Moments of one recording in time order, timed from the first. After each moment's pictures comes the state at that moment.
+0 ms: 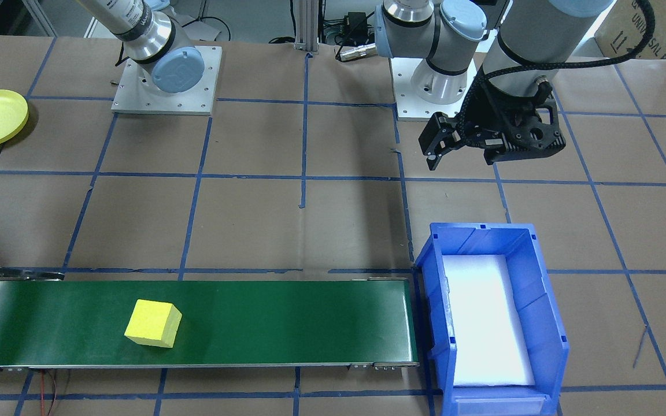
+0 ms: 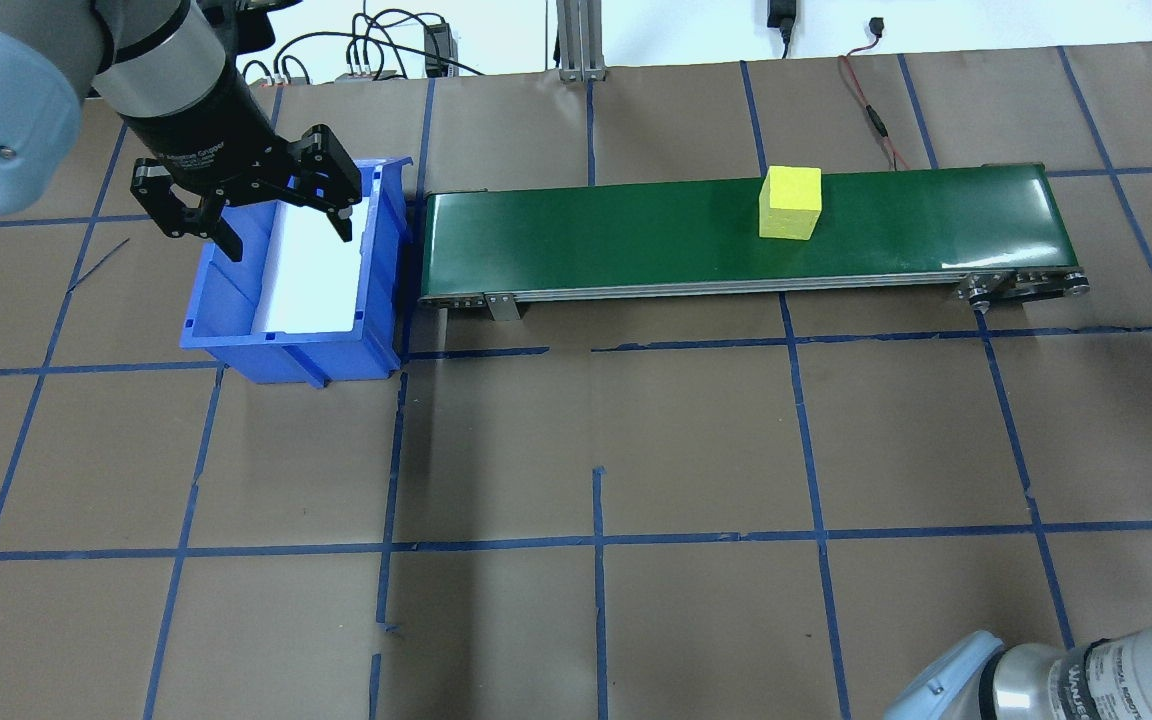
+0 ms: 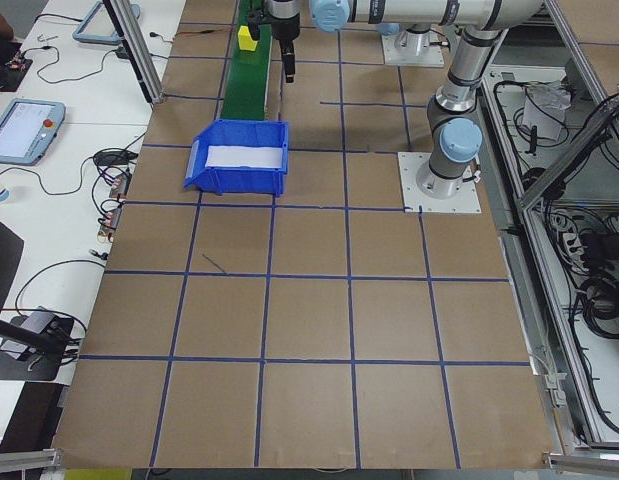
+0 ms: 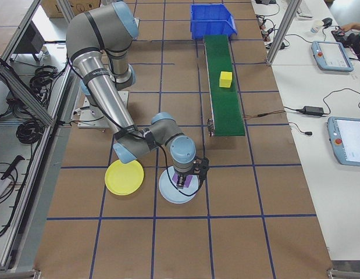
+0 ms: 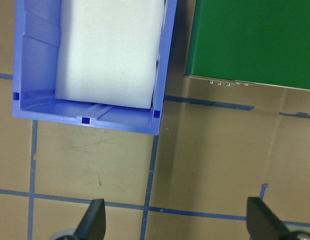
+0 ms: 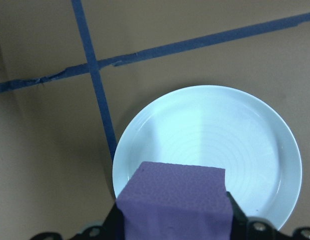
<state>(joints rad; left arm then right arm) -1.57 -1.62 -1.54 -1.58 1.55 -0.14 0.55 -1.16 1.65 -2.03 -1.50 -0.80</state>
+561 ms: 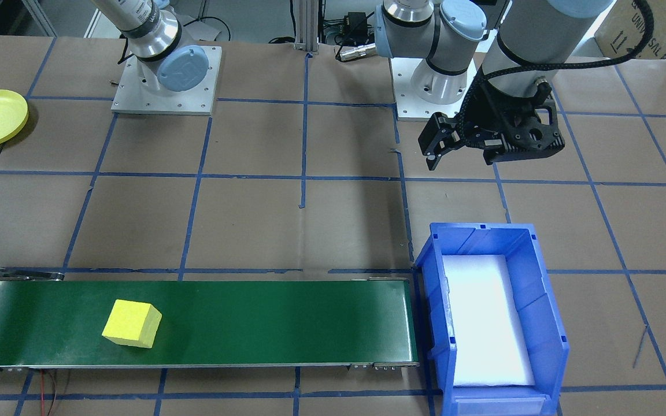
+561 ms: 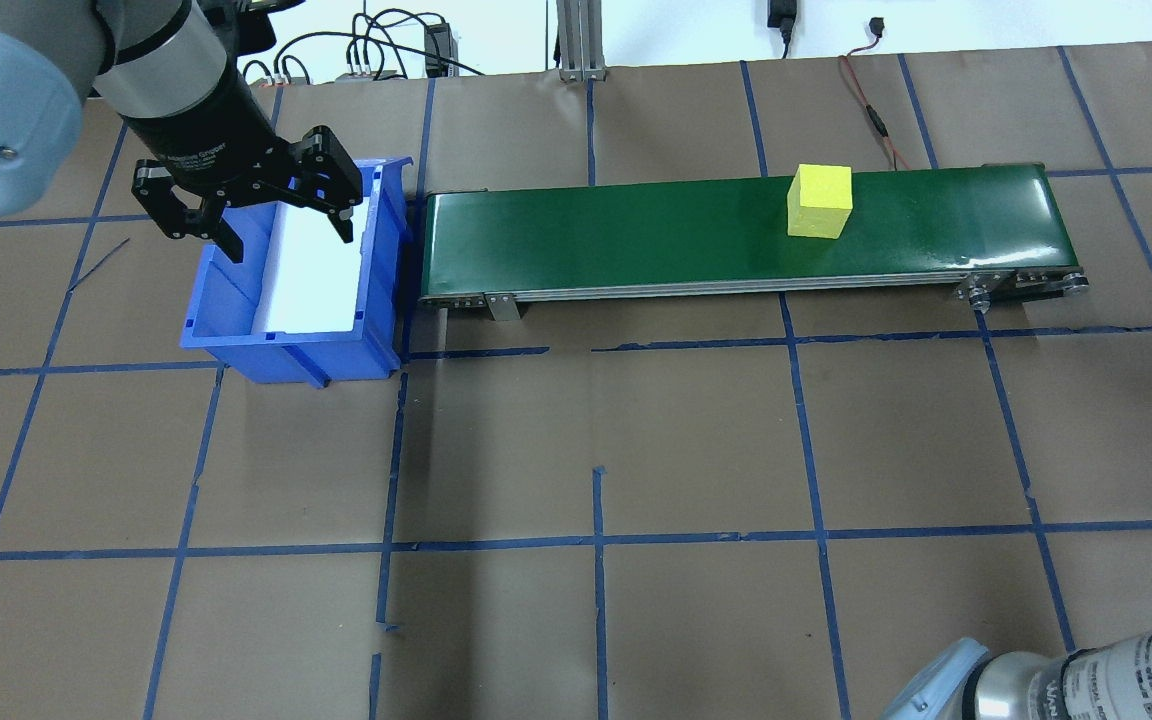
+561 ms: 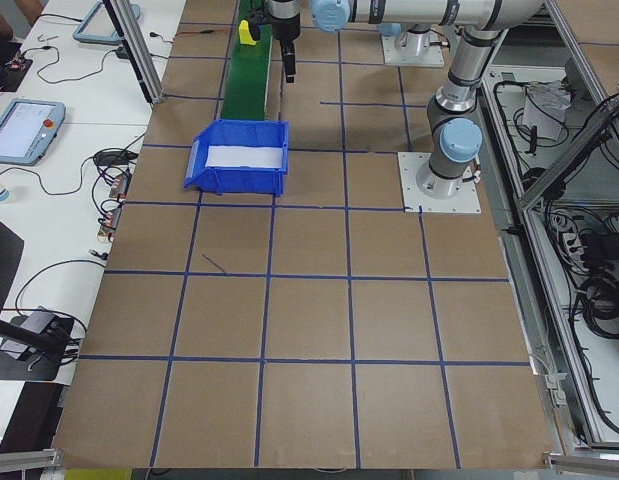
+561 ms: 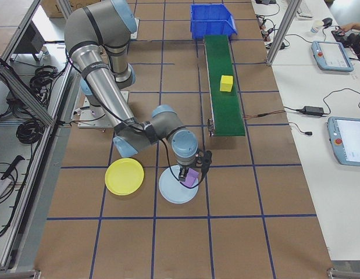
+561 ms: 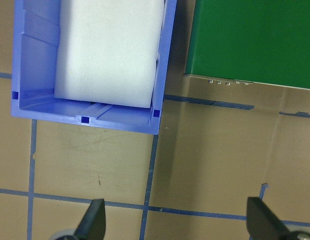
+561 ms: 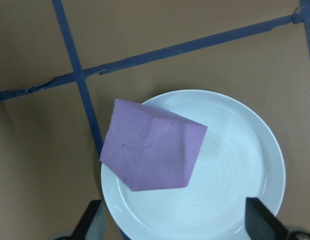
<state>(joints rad) -1.57 -1.62 -1.54 -1.58 1.55 -0.14 0.67 -1.23 1.63 -1.85 -1.39 -0.61</state>
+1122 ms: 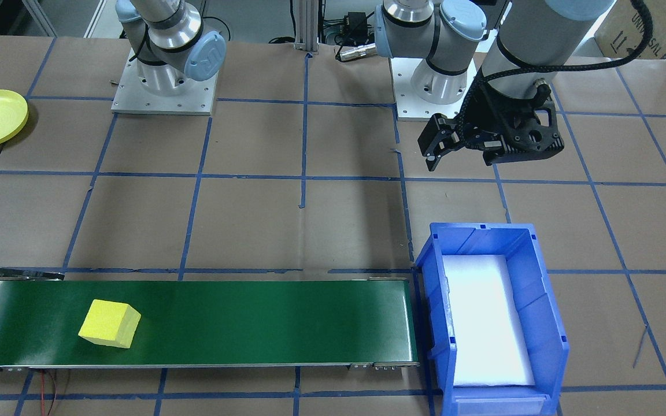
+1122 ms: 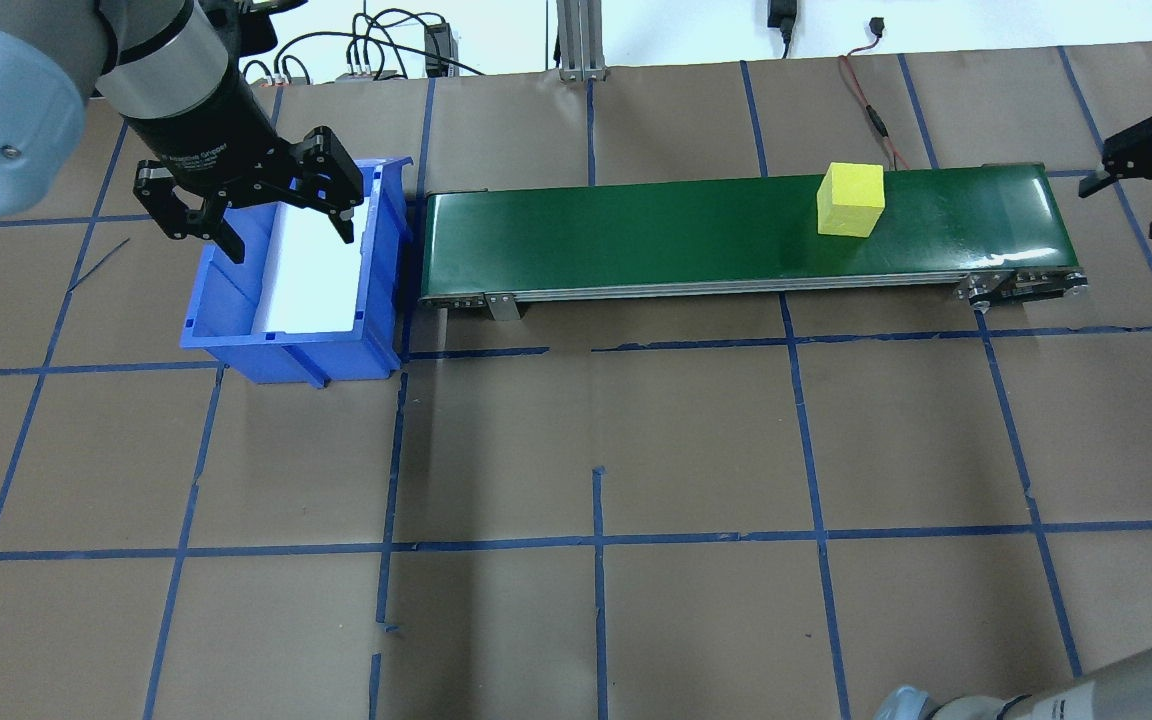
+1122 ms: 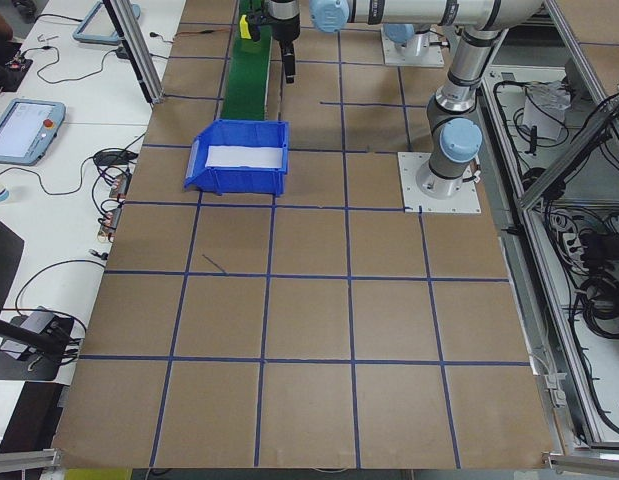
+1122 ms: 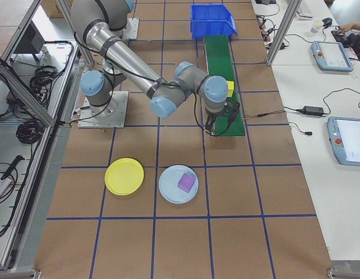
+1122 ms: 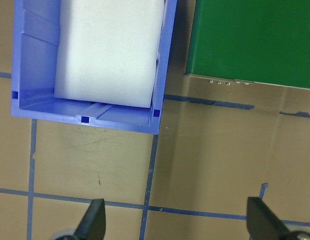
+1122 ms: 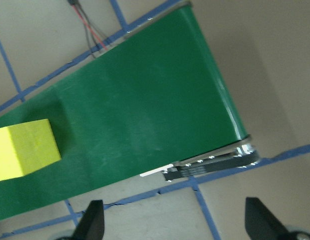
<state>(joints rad) -1.57 -1.62 -1.54 -1.58 1.55 -0.14 0.96 -1.27 1.59 -1.84 -1.20 -0.21</state>
